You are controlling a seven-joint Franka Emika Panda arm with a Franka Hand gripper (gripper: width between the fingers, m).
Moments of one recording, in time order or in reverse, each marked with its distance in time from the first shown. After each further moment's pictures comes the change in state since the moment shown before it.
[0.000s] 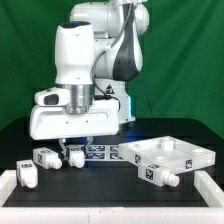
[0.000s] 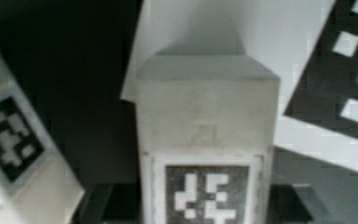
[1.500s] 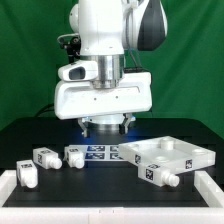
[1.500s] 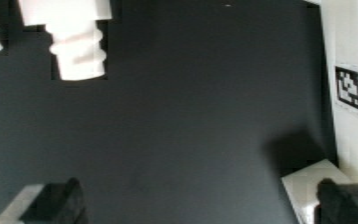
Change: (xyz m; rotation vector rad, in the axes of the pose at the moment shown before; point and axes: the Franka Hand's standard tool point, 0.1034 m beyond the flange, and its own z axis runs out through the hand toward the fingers) arm 0.079 -0.049 -0.065 0.068 -0.028 0.038
